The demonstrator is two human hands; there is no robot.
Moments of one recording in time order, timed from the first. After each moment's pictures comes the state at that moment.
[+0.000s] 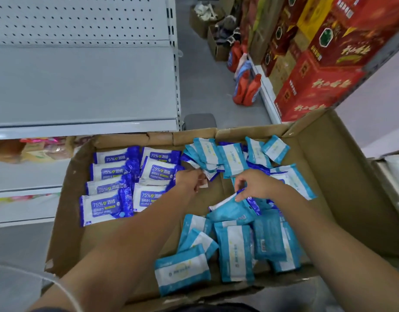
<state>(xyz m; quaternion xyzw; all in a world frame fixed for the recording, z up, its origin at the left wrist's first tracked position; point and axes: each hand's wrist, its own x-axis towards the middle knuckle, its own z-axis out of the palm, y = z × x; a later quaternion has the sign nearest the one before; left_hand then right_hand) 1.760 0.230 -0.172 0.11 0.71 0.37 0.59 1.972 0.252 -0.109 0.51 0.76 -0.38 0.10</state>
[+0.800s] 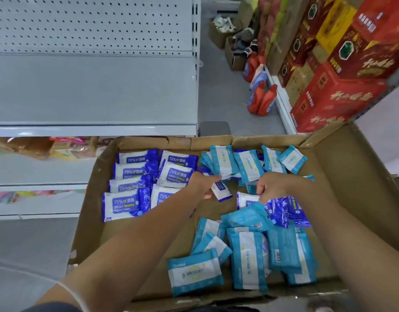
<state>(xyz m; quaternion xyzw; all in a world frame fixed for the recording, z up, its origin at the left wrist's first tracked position) 1.745 0.226 -0.149 0.17 0.72 0.29 0.61 1.963 0.272 -0.073 0.50 0.74 -0.33 0.29</state>
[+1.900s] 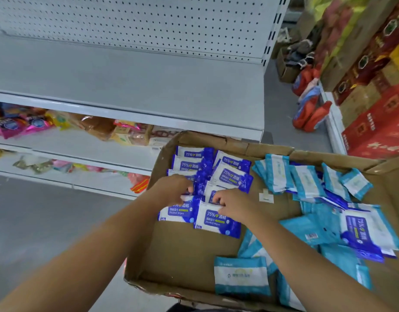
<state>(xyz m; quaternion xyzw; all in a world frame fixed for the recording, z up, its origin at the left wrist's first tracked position) 1.522 0.111 -0.114 0.70 0.67 -0.09 0.24 1.744 0.174 -0.124 0.40 0.85 -0.31 0.14</state>
